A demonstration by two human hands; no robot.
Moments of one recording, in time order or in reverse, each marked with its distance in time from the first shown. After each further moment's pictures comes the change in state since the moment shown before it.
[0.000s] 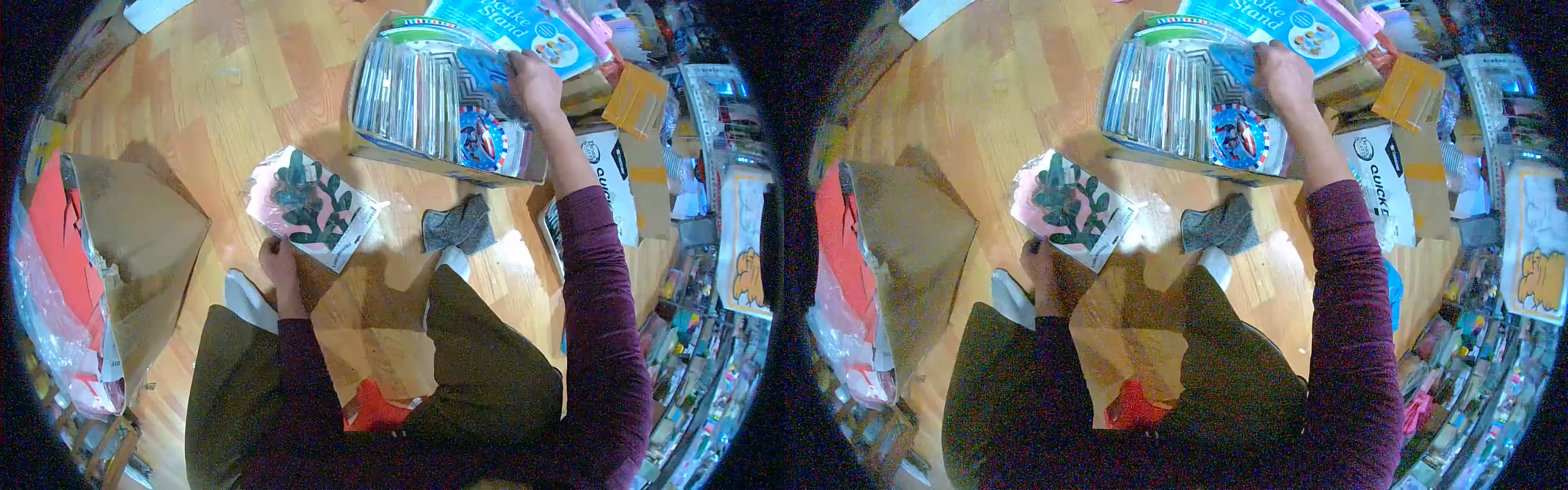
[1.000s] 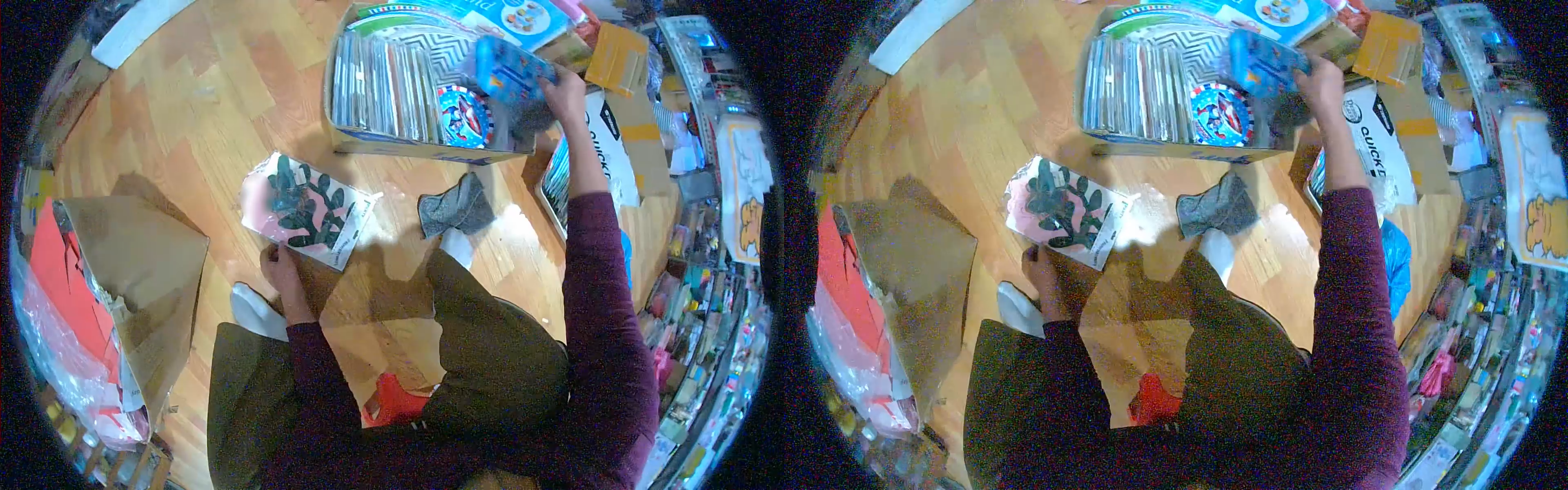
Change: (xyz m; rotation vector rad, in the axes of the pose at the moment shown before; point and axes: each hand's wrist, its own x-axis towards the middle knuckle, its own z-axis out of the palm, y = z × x) left_hand 0.008 -0.036 0.005 0.031 -0.027 -0.014; right_hand -0.072 0.081 -0.001 0.273 0.048 0.367
